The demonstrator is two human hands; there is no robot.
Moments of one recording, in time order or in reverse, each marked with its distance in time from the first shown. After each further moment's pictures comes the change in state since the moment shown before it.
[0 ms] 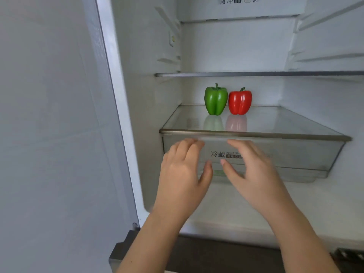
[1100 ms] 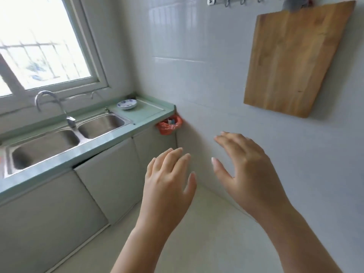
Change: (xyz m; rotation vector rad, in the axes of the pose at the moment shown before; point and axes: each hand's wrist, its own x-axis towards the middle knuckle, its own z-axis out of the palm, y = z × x) left_hand -0.498 0.255 -0.471 1.295 0.334 -1.078; right_hand -0.399 -0.487 -0.078 1.020 -0.514 -1.031
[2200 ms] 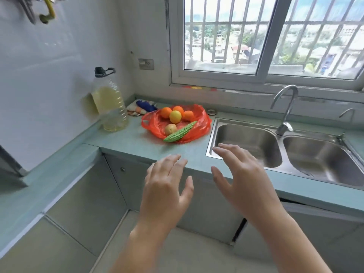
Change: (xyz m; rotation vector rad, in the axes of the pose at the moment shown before) left_hand -0.066 -0.506 -0.216 0.663 0.353 -0.819; right_hand 0.191 -0.467 0.451 0.790 -0.433 -0.694
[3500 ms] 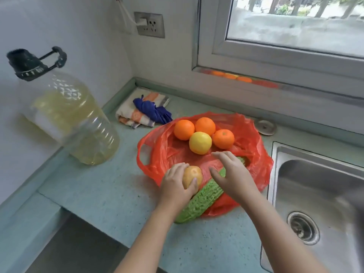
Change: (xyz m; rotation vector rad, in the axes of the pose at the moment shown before) left_hand 0.290 -0.323 0.324 -0.159 -0.397 -0.506; right_hand 0.340 0.203 0.405 0.244 -0.483 0.188
